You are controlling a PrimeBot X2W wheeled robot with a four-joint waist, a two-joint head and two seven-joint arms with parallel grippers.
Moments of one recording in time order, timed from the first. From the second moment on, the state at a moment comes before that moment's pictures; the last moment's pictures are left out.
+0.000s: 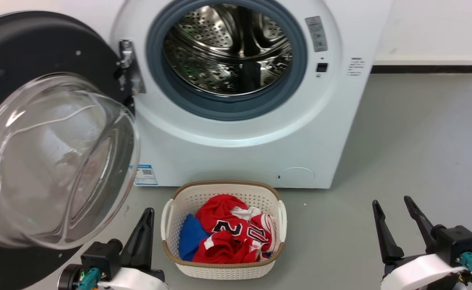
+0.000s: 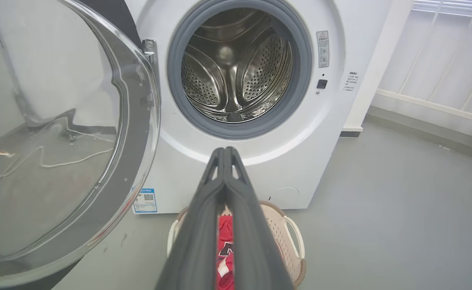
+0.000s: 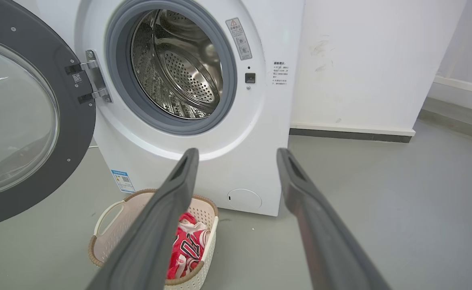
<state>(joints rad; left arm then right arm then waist) 0.01 0.27 -0.30 0.08 -0.42 0.10 -0.25 0.06 -0.11 0.03 0.02 0.13 0.13 -0.09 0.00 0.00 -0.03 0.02</state>
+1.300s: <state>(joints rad) 0.02 0.23 -0.18 0.14 -0.34 0.09 -0.26 0.04 -0.13 0.05 0.07 0.16 0.13 -0.13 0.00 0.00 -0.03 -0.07</state>
